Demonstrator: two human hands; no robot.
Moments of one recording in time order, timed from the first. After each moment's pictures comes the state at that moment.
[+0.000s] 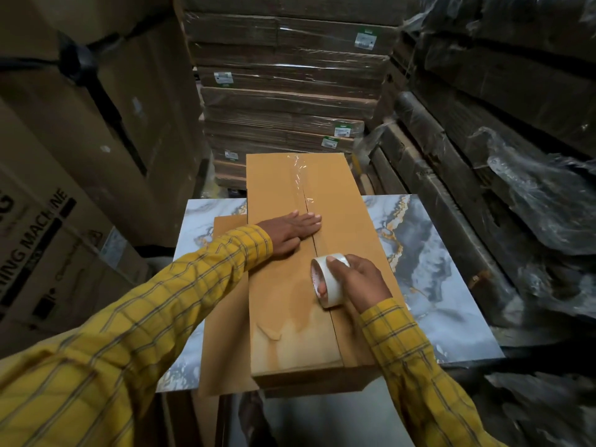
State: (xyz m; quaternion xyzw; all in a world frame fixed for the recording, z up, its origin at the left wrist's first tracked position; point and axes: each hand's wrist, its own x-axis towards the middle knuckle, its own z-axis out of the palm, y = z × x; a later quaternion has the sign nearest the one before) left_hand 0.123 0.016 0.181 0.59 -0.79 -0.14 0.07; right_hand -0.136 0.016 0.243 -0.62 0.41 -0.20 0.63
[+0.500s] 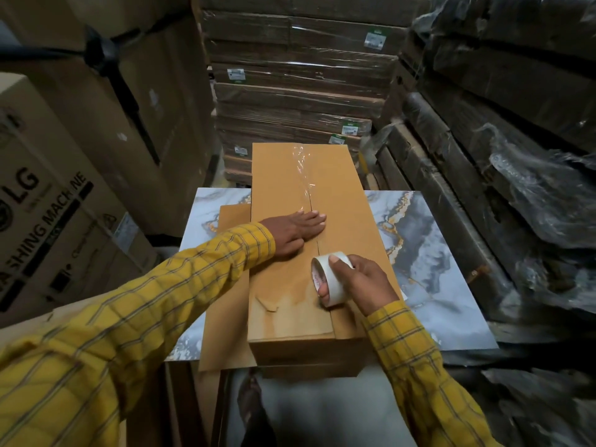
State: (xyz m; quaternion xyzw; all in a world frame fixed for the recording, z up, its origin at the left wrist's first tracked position) left_hand 0.082 0.053 0.184 0.59 -0.80 -0.11 0.05; right_hand -0.178 0.048 0.255 -0.62 0.40 -0.17 0.65
